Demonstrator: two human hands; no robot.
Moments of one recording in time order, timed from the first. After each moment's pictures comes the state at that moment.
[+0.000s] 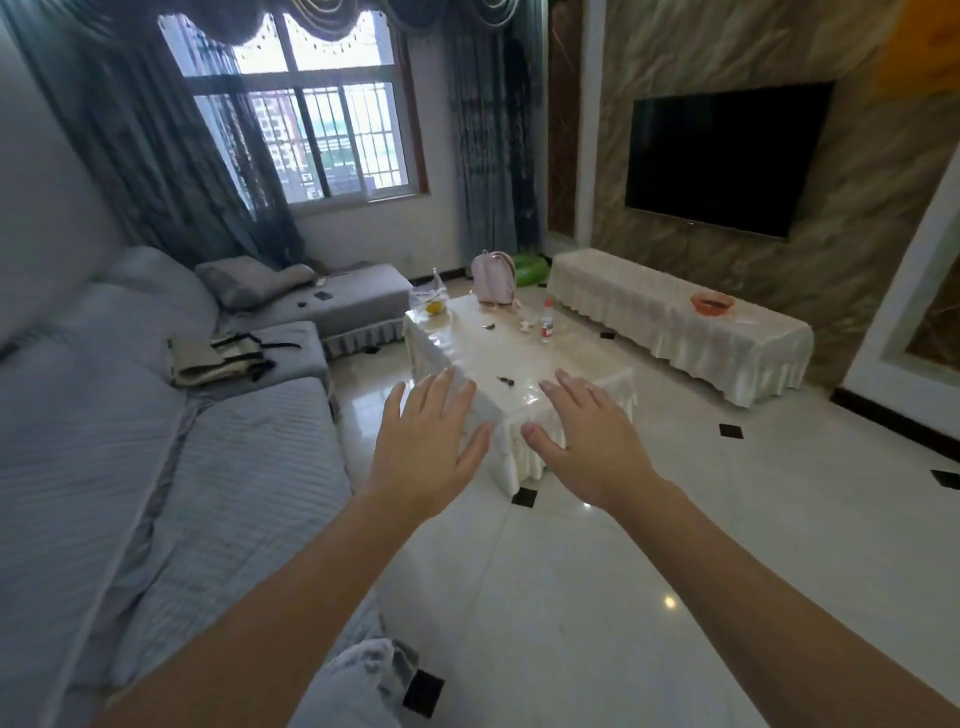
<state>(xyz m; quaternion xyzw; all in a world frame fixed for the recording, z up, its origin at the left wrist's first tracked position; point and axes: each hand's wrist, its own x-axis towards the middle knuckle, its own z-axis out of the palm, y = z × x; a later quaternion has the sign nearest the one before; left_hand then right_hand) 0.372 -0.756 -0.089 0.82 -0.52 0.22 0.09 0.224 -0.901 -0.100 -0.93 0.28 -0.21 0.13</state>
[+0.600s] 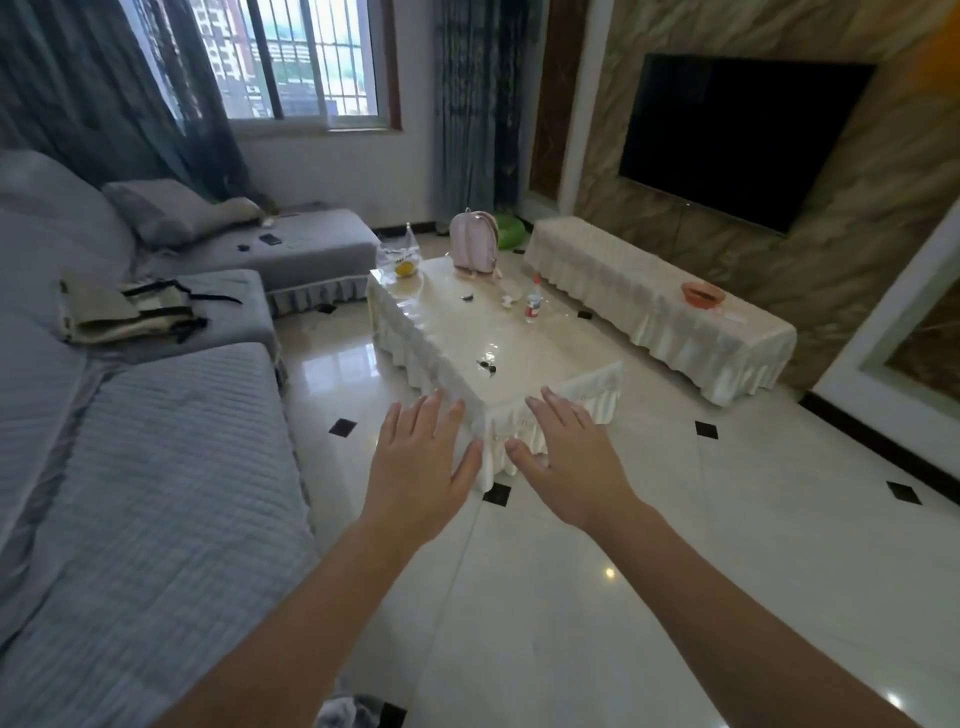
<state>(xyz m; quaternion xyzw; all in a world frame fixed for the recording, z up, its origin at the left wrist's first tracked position) 0.564 -0.861 -0.177 0.83 -0.50 0.15 0.19 0.424 -0.994 -0.165 -0.92 0.32 -0.15 0.14</state>
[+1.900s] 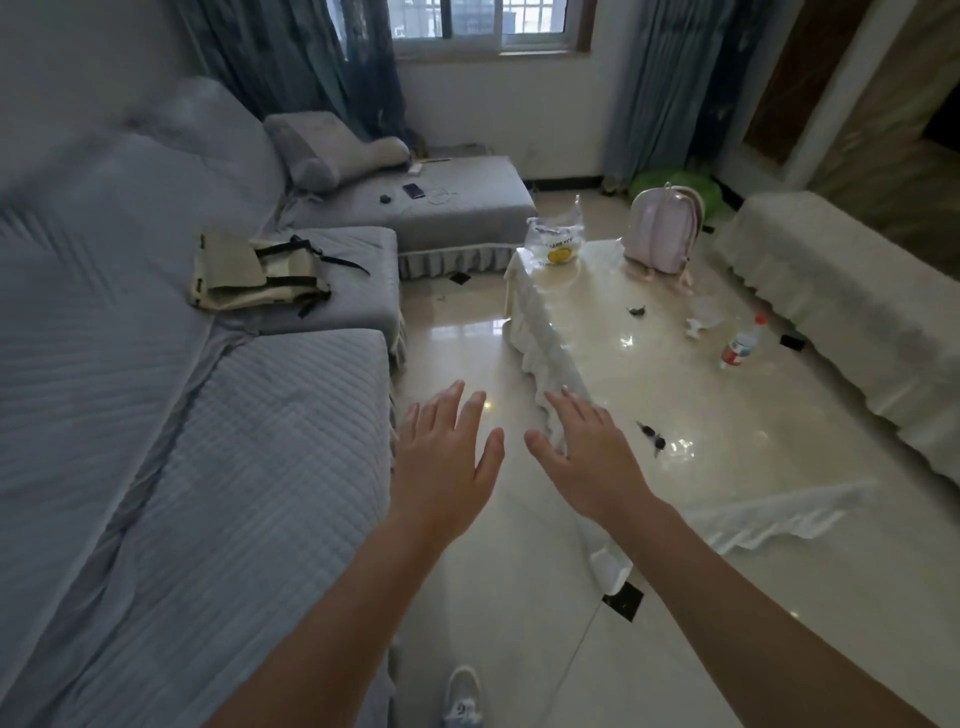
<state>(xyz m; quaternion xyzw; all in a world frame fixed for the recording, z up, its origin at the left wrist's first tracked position) 1.009 -1.060 -0.234 0.92 -0.34 0.10 0.20 0.931 -1.226 -0.233 -0.95 0.21 -0.07 0.24</state>
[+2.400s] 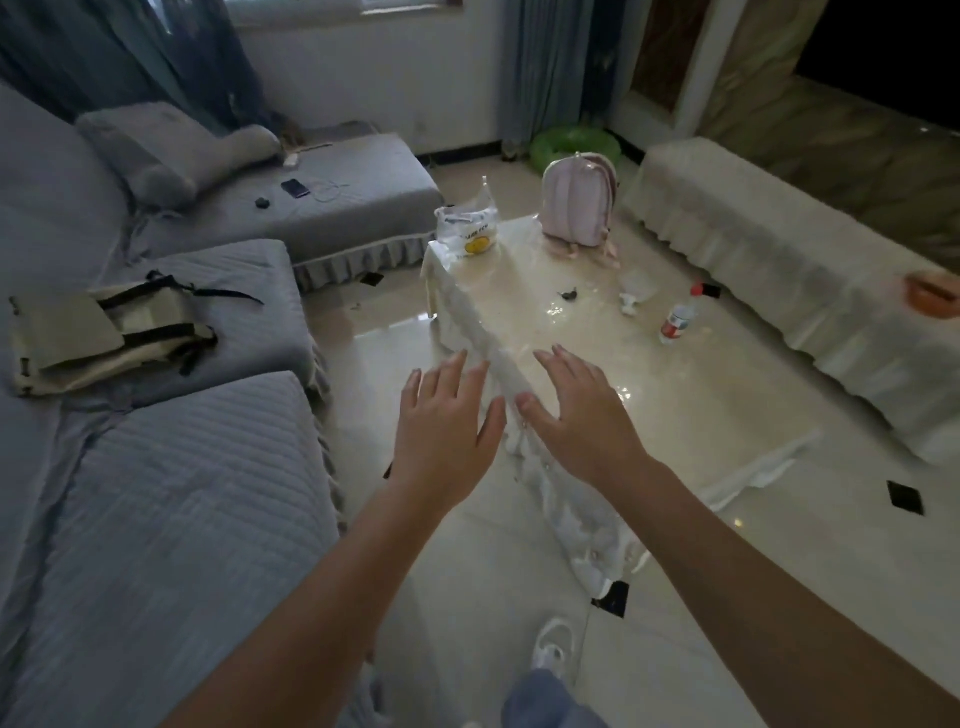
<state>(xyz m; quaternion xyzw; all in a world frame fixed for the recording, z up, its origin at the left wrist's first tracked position) 1.175 -1.213 -0.232 0.86 -0.46 0.09 0.20 1.065 -1.346 -0.219 -0.92 0.30 -0.12 0.23</state>
